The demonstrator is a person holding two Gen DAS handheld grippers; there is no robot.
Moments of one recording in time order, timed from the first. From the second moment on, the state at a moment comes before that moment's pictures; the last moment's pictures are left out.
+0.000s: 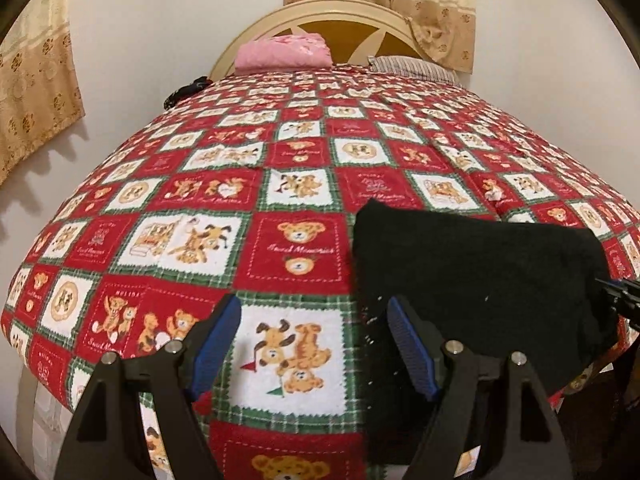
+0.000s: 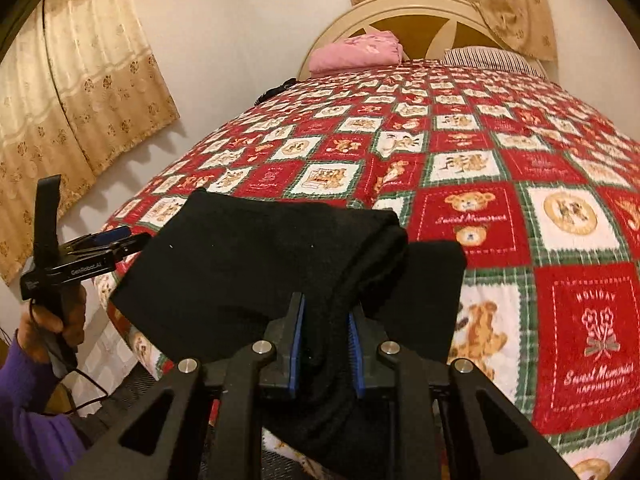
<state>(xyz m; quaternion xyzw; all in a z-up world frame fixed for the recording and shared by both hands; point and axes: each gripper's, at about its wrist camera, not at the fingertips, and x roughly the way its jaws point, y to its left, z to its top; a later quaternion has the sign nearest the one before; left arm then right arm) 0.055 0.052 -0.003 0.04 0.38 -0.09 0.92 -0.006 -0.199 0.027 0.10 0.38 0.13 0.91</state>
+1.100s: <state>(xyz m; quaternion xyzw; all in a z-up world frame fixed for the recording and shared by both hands) 0.055 -0.009 -0.020 0.08 0.40 -0.11 0.91 -0.043 -0.148 0.055 -0.05 0.34 0.14 0.93</state>
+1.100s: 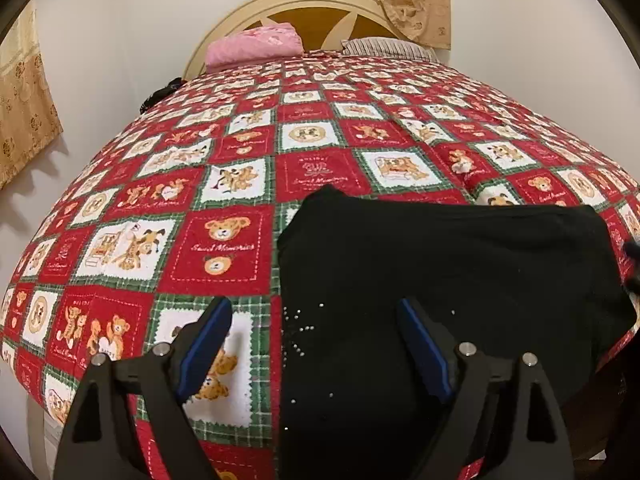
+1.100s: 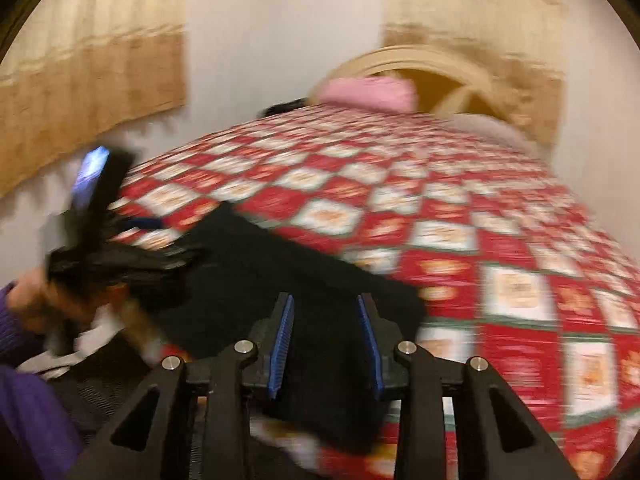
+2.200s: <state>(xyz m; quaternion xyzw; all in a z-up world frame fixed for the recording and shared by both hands) 0.026 0.030 -0.036 0.00 0.44 -0.10 0.89 0.112 -0.056 0.037 0.06 0.38 0.25 0.89</state>
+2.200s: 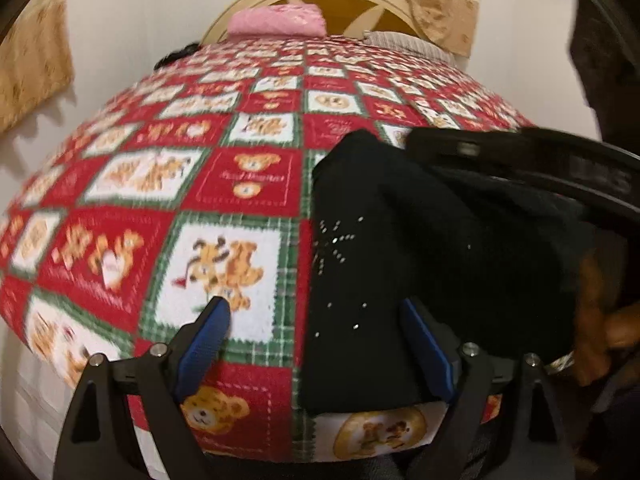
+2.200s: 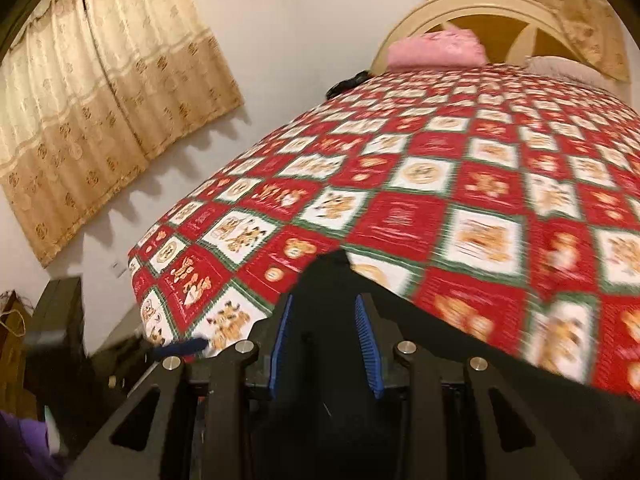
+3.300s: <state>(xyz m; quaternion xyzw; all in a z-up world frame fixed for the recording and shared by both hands) 0.029 0.037 -0.045 -0.02 0.44 -0.07 0.89 0.065 -0.117 0.048 0.05 0.37 0.17 0.91</state>
